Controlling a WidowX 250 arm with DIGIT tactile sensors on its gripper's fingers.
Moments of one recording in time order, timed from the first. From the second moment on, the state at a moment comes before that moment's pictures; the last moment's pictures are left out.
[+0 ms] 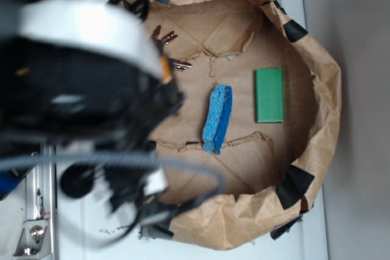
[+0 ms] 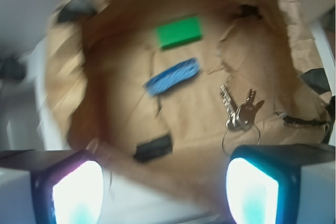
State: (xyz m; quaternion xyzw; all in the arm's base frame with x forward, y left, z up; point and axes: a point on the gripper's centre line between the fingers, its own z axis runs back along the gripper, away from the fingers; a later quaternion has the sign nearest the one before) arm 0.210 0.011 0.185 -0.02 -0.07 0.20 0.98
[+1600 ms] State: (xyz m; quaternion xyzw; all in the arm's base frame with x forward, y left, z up) arm 0.218 0.059 0.077 0.13 -0.06 0.37 0.92
